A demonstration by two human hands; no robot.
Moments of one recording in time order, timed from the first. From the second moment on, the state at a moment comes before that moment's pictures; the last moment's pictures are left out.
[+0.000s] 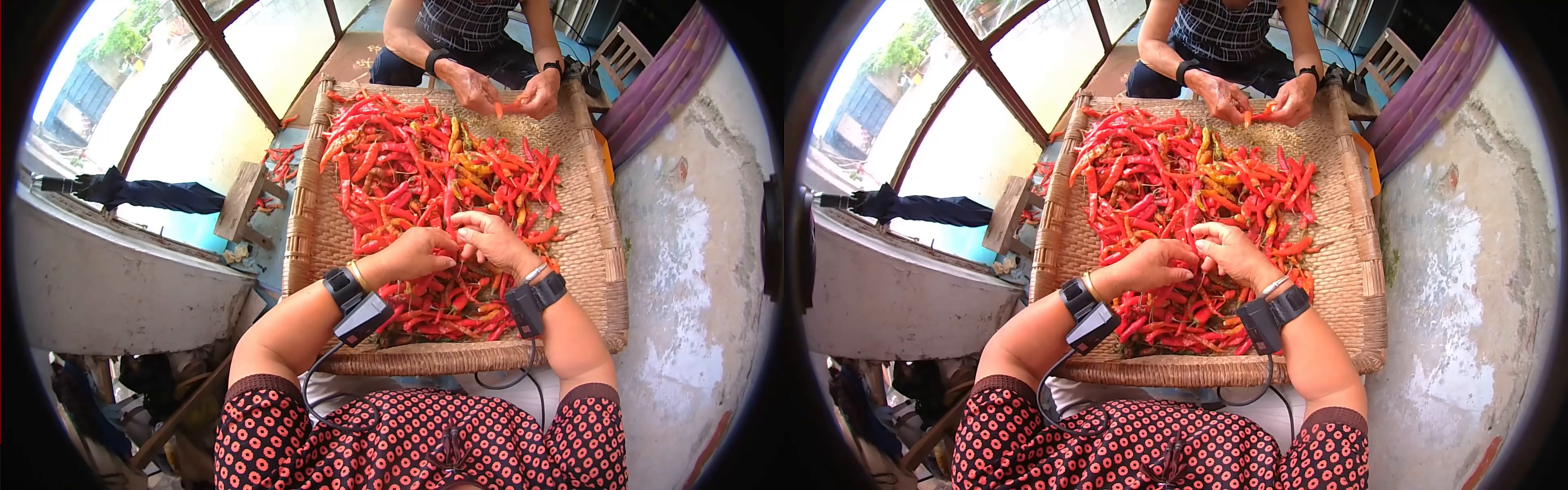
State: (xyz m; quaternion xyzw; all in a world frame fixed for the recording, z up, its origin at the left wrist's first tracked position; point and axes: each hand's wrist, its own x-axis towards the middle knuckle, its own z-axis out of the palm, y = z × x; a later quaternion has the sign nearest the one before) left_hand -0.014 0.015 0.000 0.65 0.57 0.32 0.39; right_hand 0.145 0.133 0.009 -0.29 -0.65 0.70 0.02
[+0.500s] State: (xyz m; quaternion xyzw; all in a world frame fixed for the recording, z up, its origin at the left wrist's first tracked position) left_hand -0.009 0.013 0.027 0.59 0.61 0.38 0.37; right_hand 0.158 0.152 0.037 -0.26 -0.69 0.68 0.03
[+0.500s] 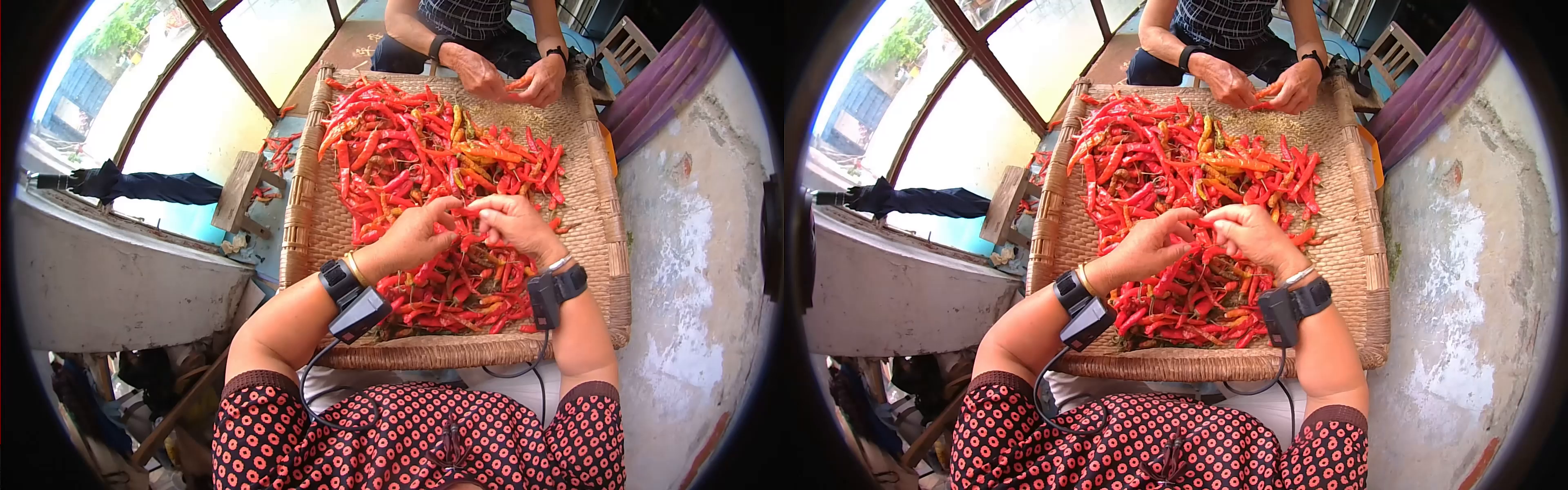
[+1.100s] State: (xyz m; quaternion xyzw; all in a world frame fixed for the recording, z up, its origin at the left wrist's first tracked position) left_hand -0.013 0.007 0.012 0.69 0.69 0.12 0.18; right_hand 0.173 0.159 0.006 -0.18 -0.96 0.20 -0.03
